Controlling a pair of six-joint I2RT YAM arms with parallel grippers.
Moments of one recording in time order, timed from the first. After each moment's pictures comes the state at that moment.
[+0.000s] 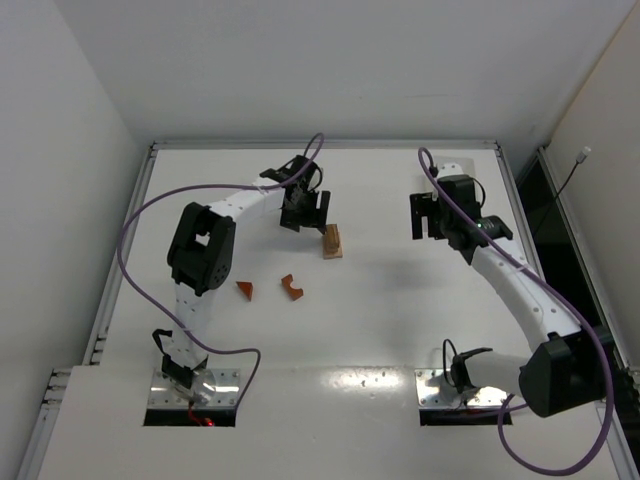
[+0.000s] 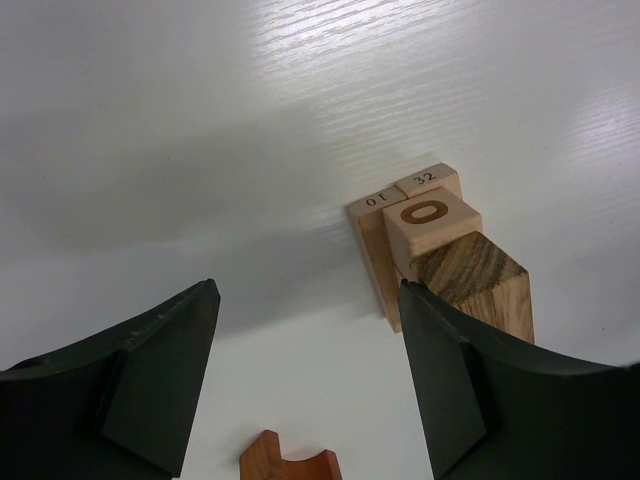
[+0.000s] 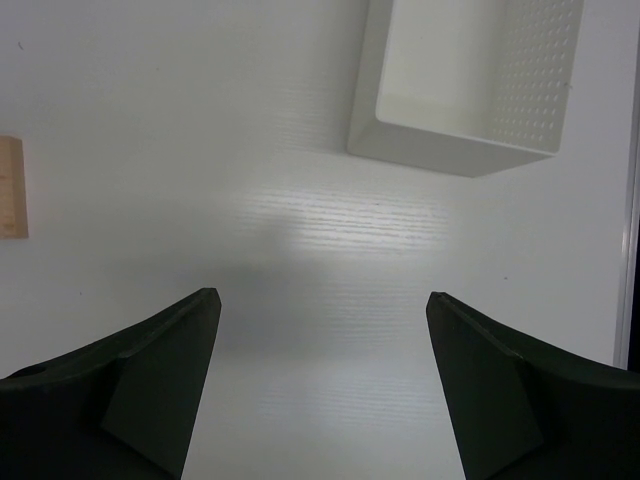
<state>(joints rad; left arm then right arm) -0.49 2.13 1.70 -0.66 0.09 -0.35 0.24 1.23 0.98 -0.48 0.25 0.04</state>
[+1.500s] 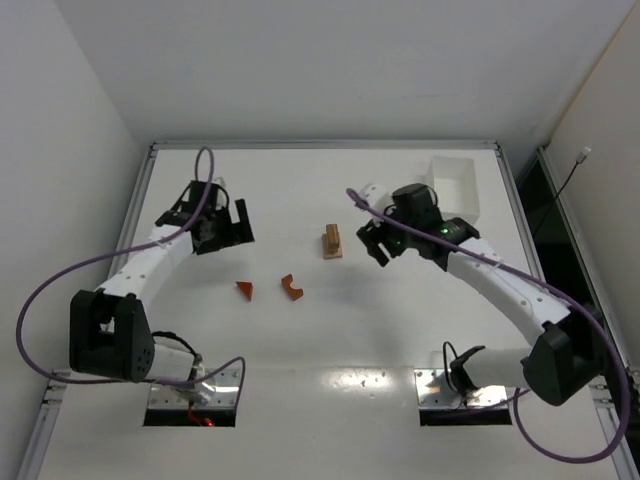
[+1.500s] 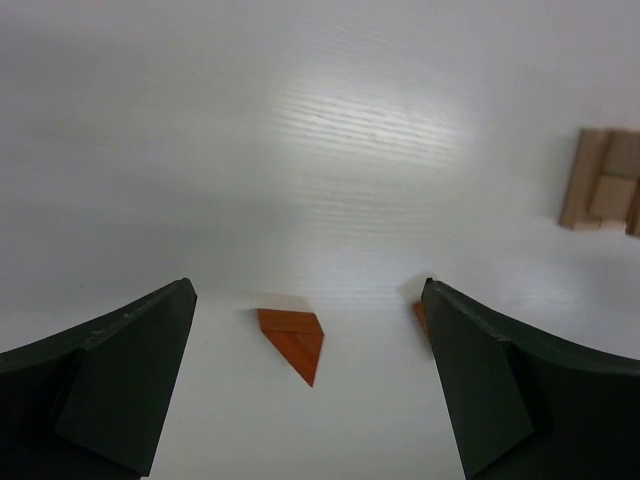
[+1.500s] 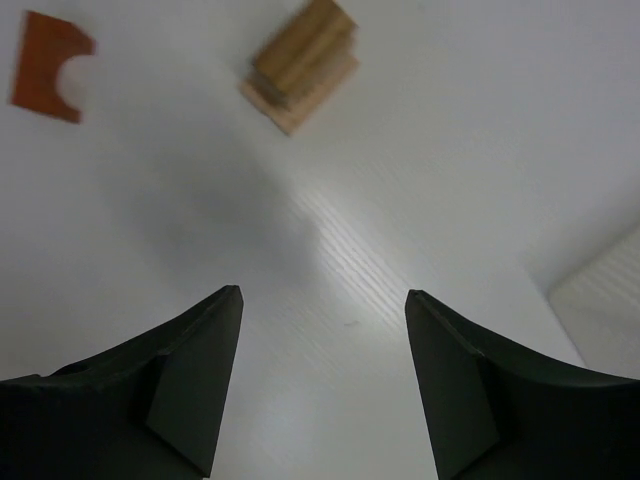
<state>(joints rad) -0.17 1.38 0.99 -0.55 0.03 -0.39 0.47 1.28 0.98 -0.48 -0.10 -0.31</state>
